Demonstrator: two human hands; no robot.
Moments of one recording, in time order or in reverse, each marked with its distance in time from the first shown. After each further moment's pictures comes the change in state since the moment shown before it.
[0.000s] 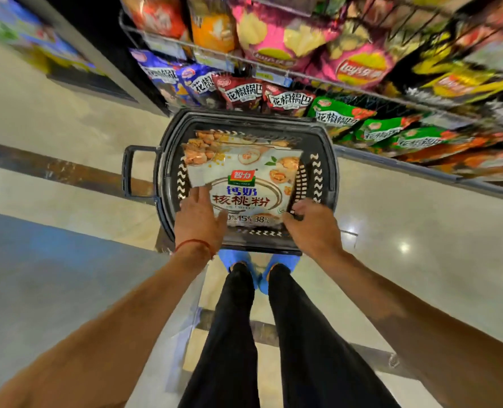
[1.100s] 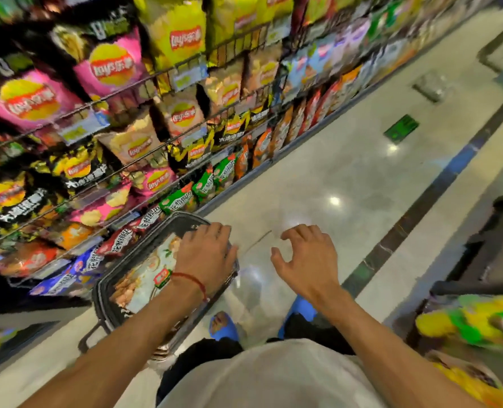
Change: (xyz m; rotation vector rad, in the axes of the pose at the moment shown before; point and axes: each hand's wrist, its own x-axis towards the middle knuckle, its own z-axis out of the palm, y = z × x) left_hand -0.190 0.199 -0.140 0.706 -0.018 1.293; right_hand -0.317 0.041 -0.110 -0.097 0.807 0.332
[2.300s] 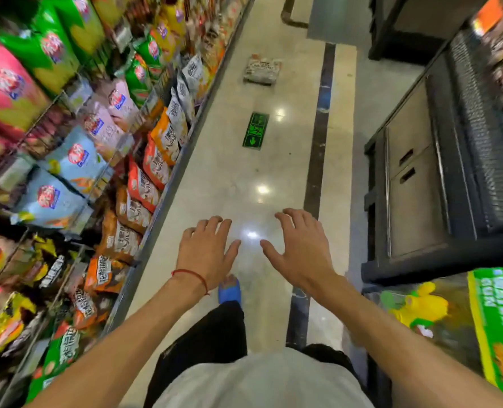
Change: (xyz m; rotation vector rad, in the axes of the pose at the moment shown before) left_hand 0.471 0.481 -0.035 0.140 -0.032 0.596; right_hand 0.231 0.506 -0.135 0.086 0.111 0.545
